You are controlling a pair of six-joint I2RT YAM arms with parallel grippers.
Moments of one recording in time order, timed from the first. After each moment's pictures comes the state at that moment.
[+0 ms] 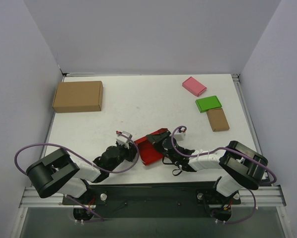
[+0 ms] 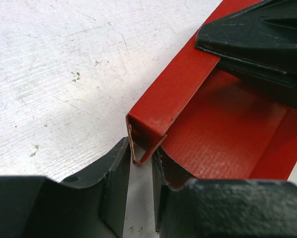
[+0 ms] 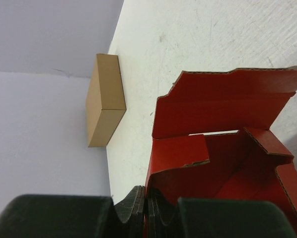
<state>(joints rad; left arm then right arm) -0.85 1.40 0.13 0.97 -0.19 -0.35 0.98 1.51 0.43 0.70 0.45 1.49</state>
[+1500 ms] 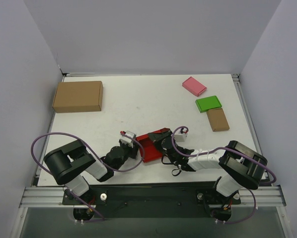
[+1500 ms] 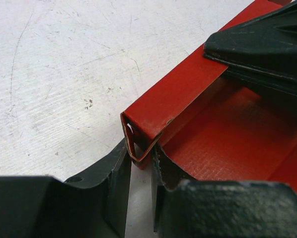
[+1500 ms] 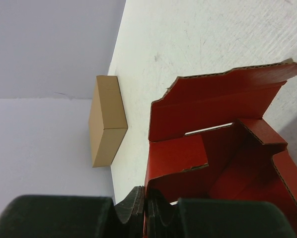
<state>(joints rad) -0.91 1.61 0.18 1.21 -0.33 -0.25 0.98 1.52 0.45 0.67 0.54 1.57</state>
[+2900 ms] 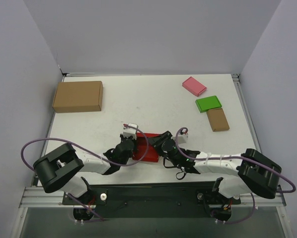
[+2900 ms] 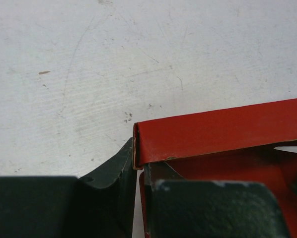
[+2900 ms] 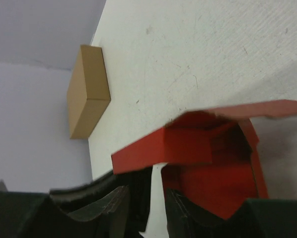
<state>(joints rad) -0.95 1.49 0.36 0.78 -0.62 -0.31 1.03 1.38 0.48 0.39 0.52 1.55</state>
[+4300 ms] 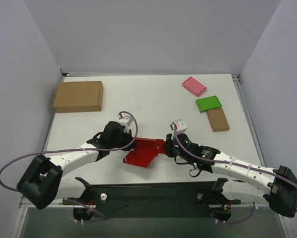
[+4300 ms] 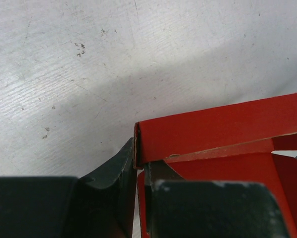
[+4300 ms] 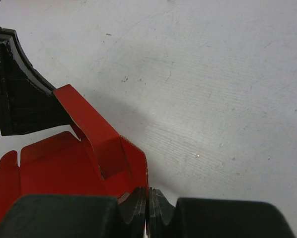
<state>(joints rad) -0.62 1.27 0.55 0.03 0.17 -0.41 0.96 1.04 0.56 -0.14 0.29 0.52</state>
